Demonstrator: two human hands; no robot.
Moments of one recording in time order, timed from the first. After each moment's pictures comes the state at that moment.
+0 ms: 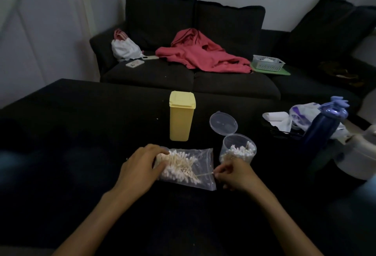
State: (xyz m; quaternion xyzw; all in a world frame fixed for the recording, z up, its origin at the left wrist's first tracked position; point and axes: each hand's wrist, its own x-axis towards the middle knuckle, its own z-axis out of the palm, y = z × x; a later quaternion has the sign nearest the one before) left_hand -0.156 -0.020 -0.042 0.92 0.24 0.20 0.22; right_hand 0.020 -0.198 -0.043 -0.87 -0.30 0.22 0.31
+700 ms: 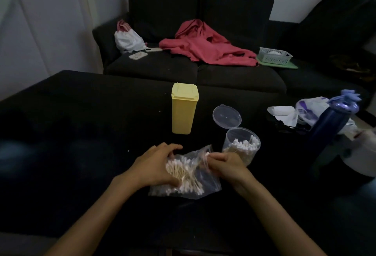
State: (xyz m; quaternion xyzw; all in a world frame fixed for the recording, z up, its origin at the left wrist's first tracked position) left_hand -0.137 -0.024 -0.038 0.95 0.20 0.02 0.25; right_hand -0.005 -0.181 -0.041 -0.74 -0.23 0.31 0.55
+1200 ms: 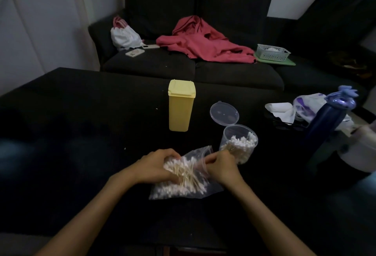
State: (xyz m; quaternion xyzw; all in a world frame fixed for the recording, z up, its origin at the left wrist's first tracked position) left_hand -0.133 -0.018 -0.047 0.89 0.22 -0.07 0.39; right_hand 0.000 -0.174 -0.064 -0.86 -0.31 0.17 0.37
